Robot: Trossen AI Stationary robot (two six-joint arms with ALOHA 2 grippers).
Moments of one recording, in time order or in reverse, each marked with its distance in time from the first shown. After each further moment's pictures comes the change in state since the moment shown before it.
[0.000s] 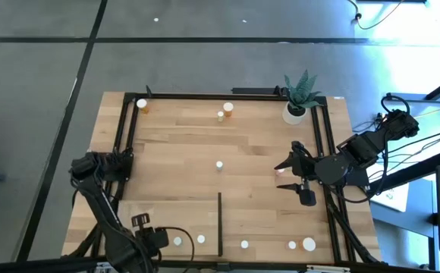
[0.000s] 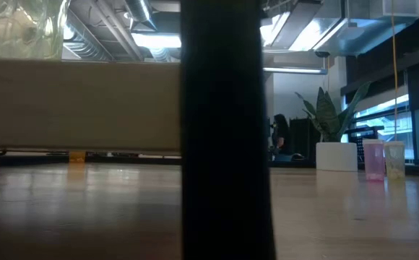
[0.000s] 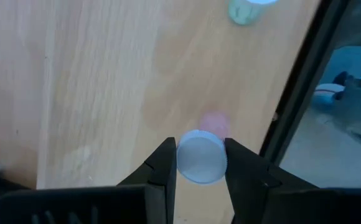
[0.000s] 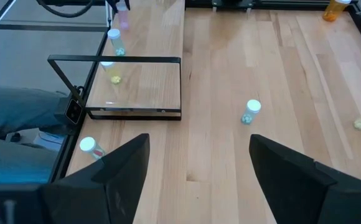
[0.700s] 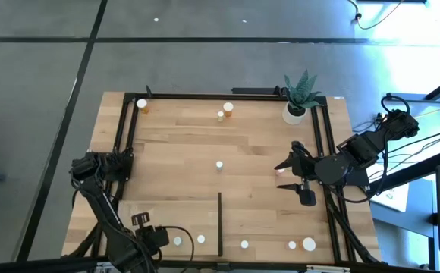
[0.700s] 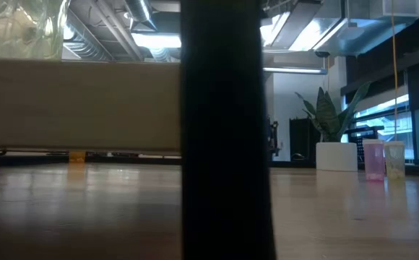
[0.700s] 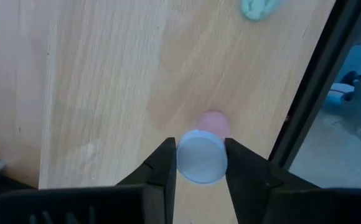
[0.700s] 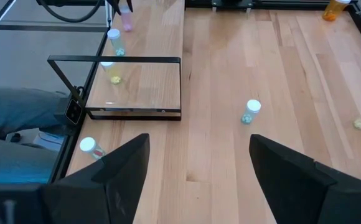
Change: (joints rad) left arm 0.000 0.001 -0.026 0.009 0.003 -0.006; right arm 0.000 0.000 0.000 0.000 0.000 0.002
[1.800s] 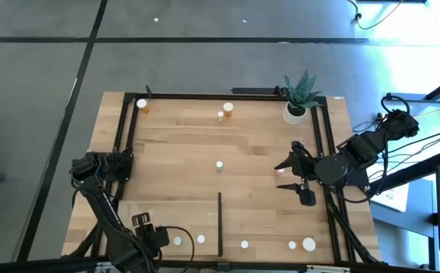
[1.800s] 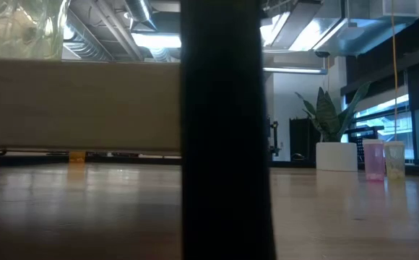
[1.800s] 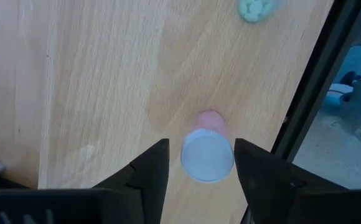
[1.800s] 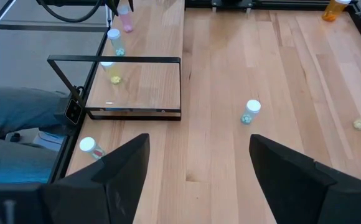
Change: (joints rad) left arm 0.001 0.000 0.000 0.003 -0.003 0.004; right arm 0.000 0.000 0.000 0.000 0.000 -0.002
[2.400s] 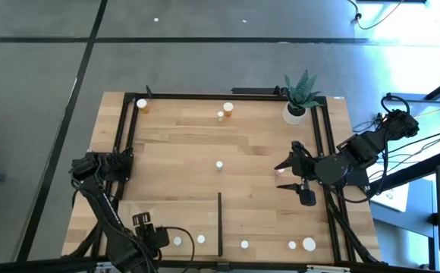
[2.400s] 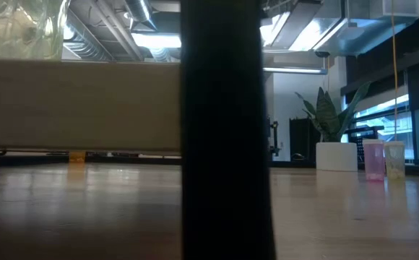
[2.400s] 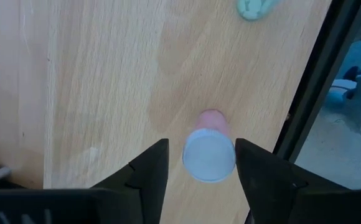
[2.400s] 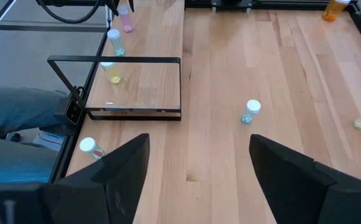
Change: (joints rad) left arm 0.000 0.000 0.000 -0.004 0.000 0.029; right arm 0.000 0.000 0.000 0.000 0.000 0.003
